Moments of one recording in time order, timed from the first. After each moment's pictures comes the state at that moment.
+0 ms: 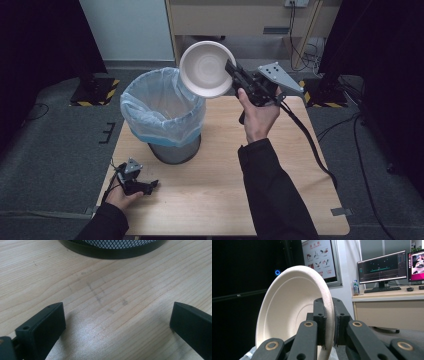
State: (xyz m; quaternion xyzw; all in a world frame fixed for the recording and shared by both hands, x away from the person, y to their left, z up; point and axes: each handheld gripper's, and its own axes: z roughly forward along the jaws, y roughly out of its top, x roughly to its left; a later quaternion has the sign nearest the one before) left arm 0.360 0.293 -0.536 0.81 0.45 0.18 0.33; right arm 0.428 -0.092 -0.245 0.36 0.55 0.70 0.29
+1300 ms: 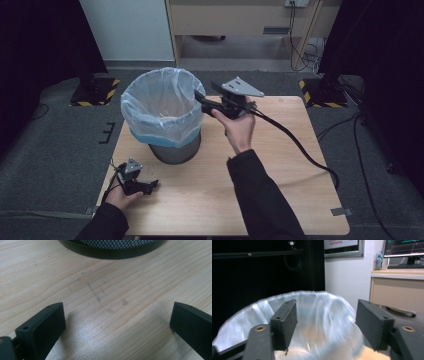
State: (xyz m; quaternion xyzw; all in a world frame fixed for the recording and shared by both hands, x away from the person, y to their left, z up) left arm 0.360 0.293 -0.536 0.81 0.45 0.18 0.33; right arm 0.448 -0.052 -0.307 0.33 0.66 0.63 0.24
